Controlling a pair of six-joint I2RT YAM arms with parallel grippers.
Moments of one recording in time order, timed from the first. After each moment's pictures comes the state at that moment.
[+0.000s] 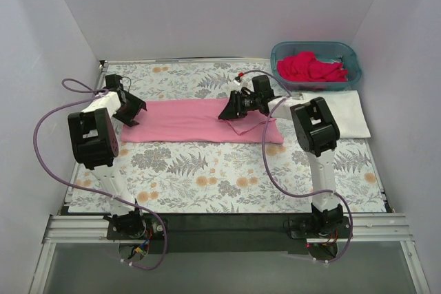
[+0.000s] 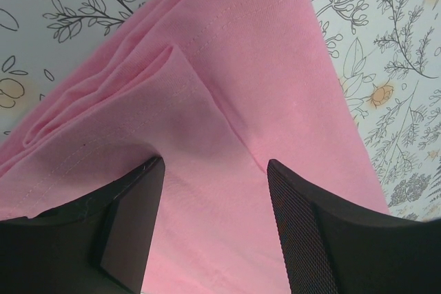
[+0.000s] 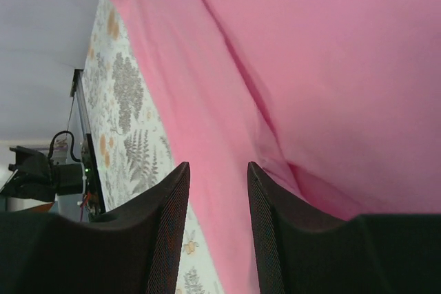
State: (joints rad) left arm 0.19 1.99 1.38 -0.52 0.04 -0.85; right arm 0.41 2.20 1.43 0.15 -0.92 0.48
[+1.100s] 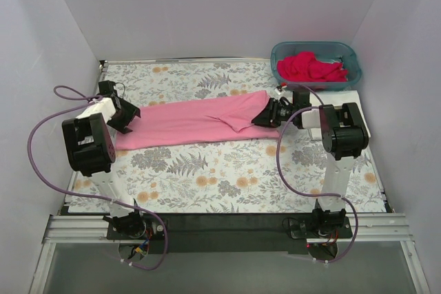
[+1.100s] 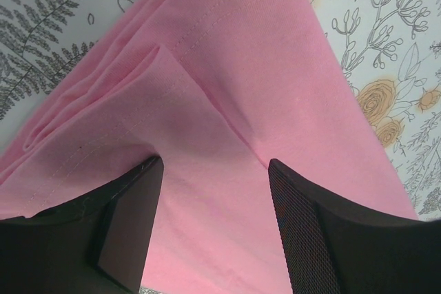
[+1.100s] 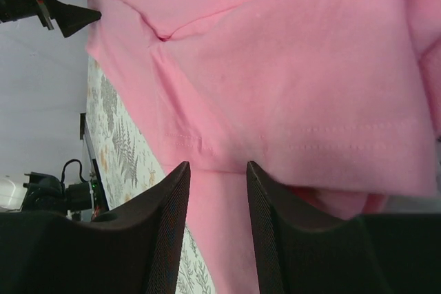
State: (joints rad) left arm 0.24 1.91 1.27 -0.50 0.00 -0.81; right arm 0.14 2.07 1.05 0.32 -0.95 0.51
